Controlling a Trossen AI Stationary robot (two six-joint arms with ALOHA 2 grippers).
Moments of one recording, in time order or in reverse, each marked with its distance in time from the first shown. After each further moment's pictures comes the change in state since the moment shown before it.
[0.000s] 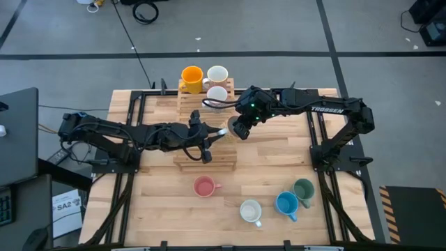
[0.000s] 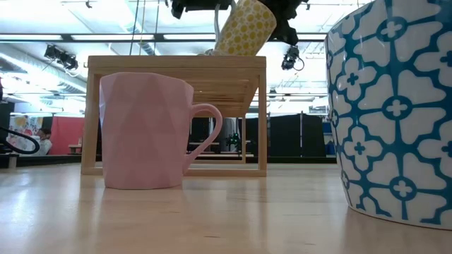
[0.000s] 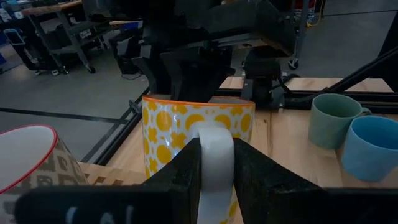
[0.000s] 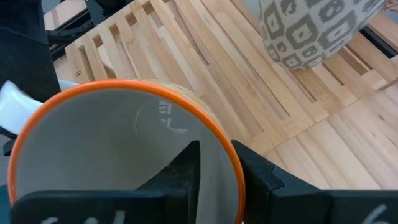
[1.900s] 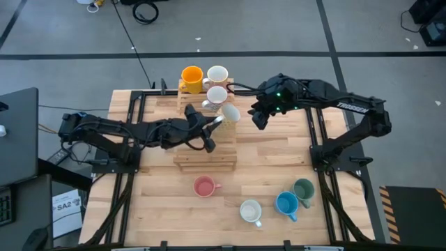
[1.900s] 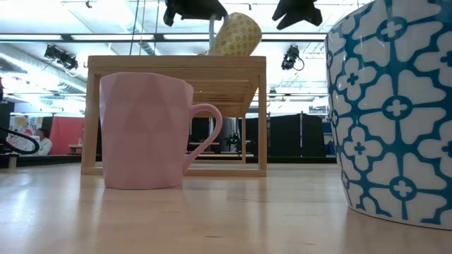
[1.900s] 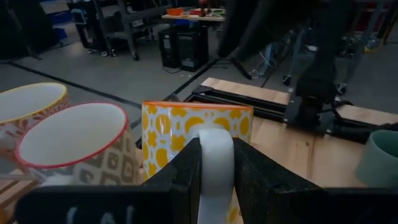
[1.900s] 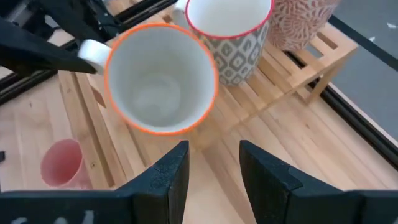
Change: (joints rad) left arm 0.040 0.000 0.000 0.012 -0.160 -0.137; right arm -0.045 -0.194 -0.011 -0.097 0.123 -0.061
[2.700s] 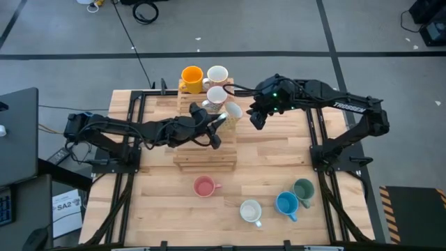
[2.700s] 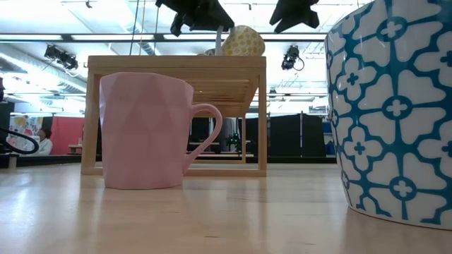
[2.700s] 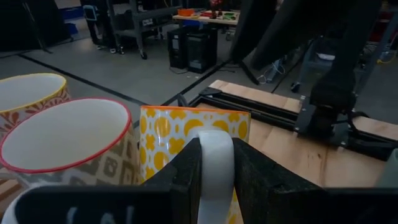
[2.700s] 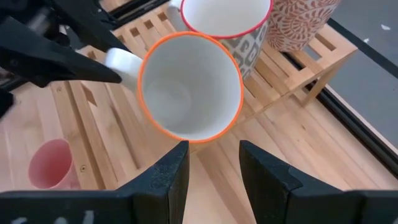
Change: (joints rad) left arm 0.038 0.071 0.000 0.087 0.005 -0.029; right arm -0.002 0.023 0.001 0.005 0.011 -0.021
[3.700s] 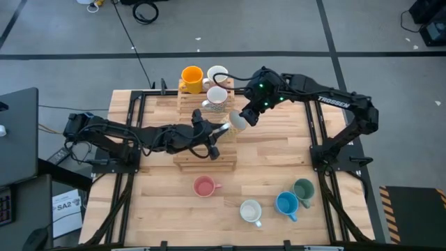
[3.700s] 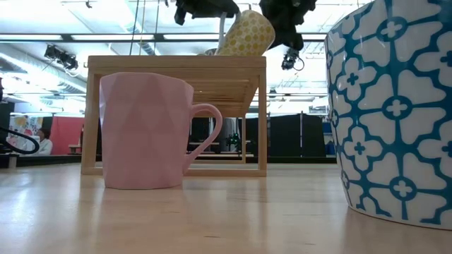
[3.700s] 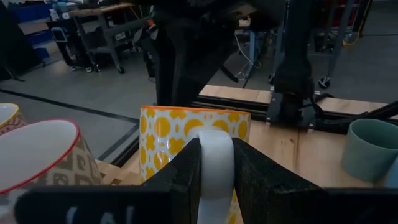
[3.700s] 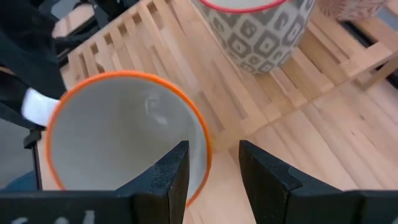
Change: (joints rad) left arm -0.082 0.000 0.000 0.026 0.025 0.123; right arm -0.139 0.113 0.000 0.047 -0.319 -0.039
